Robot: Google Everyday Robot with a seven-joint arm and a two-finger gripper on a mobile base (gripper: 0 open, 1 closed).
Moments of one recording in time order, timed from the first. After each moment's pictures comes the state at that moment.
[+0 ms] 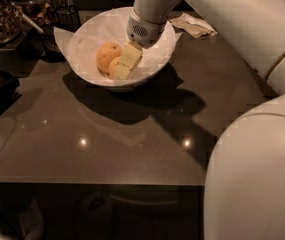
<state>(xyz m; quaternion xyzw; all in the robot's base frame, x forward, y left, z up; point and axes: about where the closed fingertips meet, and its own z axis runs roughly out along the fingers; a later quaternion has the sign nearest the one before) 0.640 0.013 0.892 -0.55 0.82 0.09 0.14</state>
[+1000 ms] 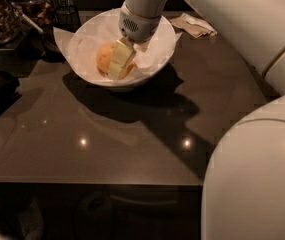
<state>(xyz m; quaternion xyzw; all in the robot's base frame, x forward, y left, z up) 0.631 0.023 0.907 -0.51 0.85 0.08 0.13</state>
